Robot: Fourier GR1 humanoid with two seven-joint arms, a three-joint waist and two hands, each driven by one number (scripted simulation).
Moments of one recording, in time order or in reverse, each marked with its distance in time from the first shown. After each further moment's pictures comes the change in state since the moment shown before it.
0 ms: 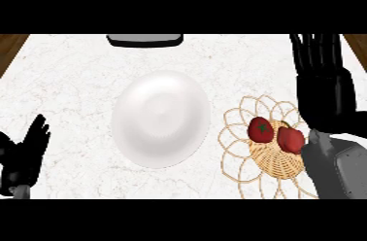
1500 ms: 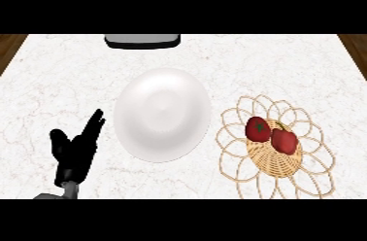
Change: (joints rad) left arm -0.034 -0.172 -0.172 -0.120 -0.081 -0.066 0.051; right arm 0.642 -0.585 -0.338 -0.185 0.338 0.089 0.257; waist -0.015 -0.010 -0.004
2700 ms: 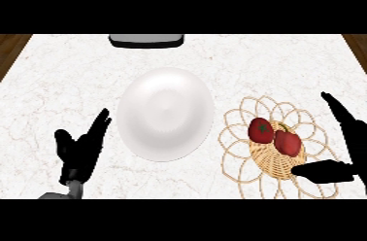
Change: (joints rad) left arm -0.001 -0.059 0.039 0.012 -0.042 -0.082 -0.006; right arm -0.281 0.193 0.450 -0.076 0.443 0.104 0.644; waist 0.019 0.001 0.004
